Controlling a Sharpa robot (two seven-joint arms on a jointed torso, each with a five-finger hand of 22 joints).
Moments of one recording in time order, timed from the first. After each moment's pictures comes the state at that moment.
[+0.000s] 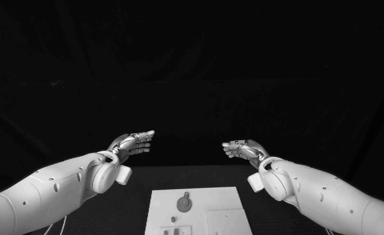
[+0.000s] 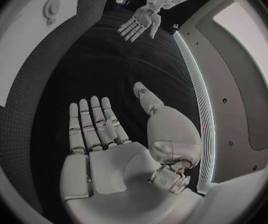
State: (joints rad) left arm 1.25 -0.67 -0.09 0.95 -0.14 -0.10 0.28; left_hand 0.75 -0.07 0.31 -0.23 0.05 0.49 0.11 0.19 0.51 0.49 0.15 0.06 0.06 0.34 0.23 0.20 0.36 0.01 0.36 0.19 0.07 0.76; right arm 1.15 -0.50 -0.01 0.84 -0.33 -0.14 0.30; right_hand 0.81 -0.03 0.44 -0.28 0.12 0.71 0.16 0.10 0.61 0.73 0.16 0.16 0.28 0.52 0.20 0.39 0.38 0.07 0.38 0.20 0.17 1.12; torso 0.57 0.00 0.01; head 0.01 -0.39
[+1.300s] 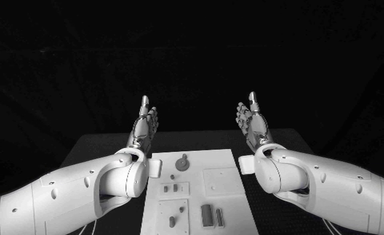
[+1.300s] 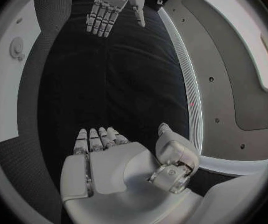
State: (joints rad) left arm 1.06 -0.78 0.00 1.55 -0.04 -0.65 0.45; left_hand 0.01 0.00 0.00 0.00 0.00 0.01 0.00 0.00 0.00 0.01 0.00 0.01 0.00 0.00 0.00 0.00 0.00 0.01 0.00 0.00 0.00 0.00; right arm 1.06 -0.77 0.00 1.53 -0.07 -0.64 0.45; right_hand 0.01 0.00 0.01 0.00 0.01 0.00 0.00 0.01 0.00 0.00 0.00 0.01 0.00 0.00 0.00 0.00 0.00 0.01 0.01 0.00 0.00 0.00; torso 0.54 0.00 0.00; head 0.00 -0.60
